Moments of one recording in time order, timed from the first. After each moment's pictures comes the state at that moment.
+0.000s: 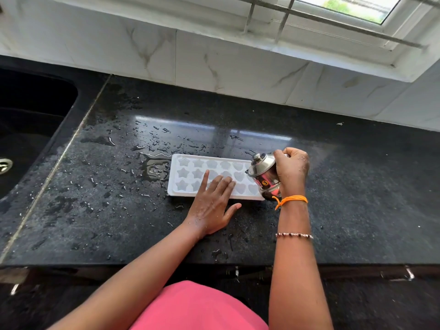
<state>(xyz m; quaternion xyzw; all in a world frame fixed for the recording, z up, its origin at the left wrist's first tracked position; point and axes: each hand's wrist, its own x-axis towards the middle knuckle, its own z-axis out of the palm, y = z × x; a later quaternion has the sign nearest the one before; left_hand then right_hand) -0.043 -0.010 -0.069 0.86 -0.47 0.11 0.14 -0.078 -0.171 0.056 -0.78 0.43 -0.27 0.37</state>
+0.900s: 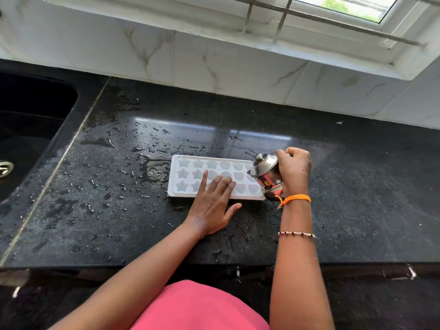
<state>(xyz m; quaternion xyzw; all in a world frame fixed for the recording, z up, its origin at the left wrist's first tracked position) -0.043 -0.010 -0.069 0.86 -0.47 0.12 0.14 -0.080 -0.182 0.049 -0.78 0.42 -0.28 0.37</state>
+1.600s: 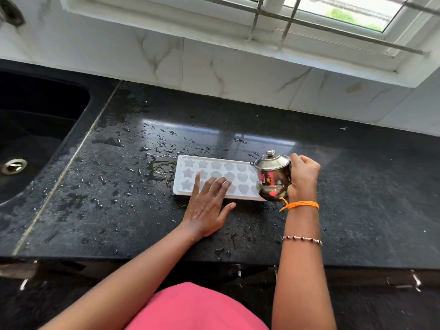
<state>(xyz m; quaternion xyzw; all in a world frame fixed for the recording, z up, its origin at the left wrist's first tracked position) -0.047 0.011 -0.066 0.88 -0.43 0.12 0.17 -0.086 -0.184 0.042 -0.59 0.40 -0.36 0.61</state>
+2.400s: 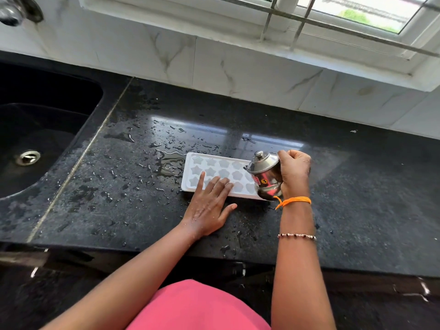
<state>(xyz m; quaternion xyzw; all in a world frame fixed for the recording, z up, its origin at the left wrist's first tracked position) -0.045 0.025 -0.070 0.88 -0.44 0.12 0.14 -0.065 -0.162 0.036 -0.70 0.38 -0.30 0.52</state>
